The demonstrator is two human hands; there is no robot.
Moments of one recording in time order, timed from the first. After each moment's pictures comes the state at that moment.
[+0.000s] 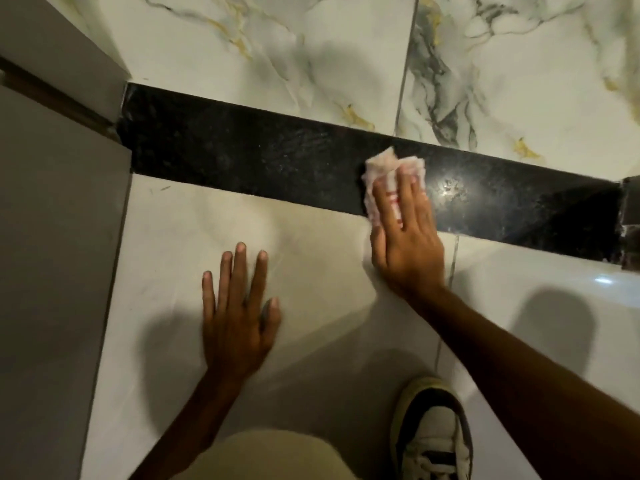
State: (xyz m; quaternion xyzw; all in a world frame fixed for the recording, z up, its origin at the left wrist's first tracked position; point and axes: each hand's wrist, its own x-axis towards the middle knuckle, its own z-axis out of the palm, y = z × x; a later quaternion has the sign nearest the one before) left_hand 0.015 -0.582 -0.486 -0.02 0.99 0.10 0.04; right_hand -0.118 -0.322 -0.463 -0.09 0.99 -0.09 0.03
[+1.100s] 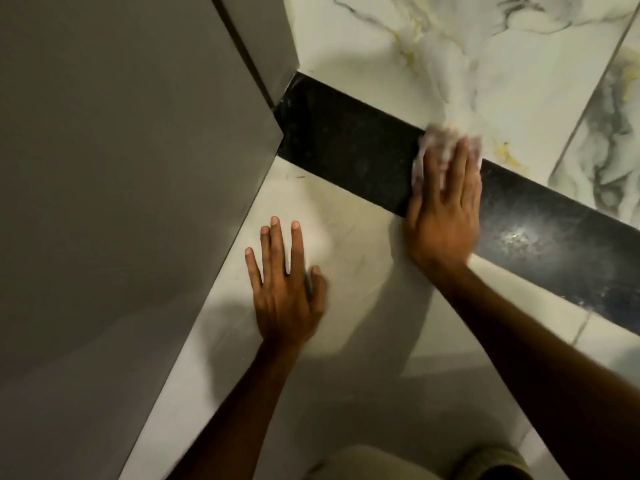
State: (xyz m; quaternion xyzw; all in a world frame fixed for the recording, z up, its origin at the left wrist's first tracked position) left_hand -0.007 -0.633 -0.490 -0.24 0.96 0.09 -0.06; right_hand -0.184 -0.471 -0.465 -0.11 0.99 -0.13 0.02
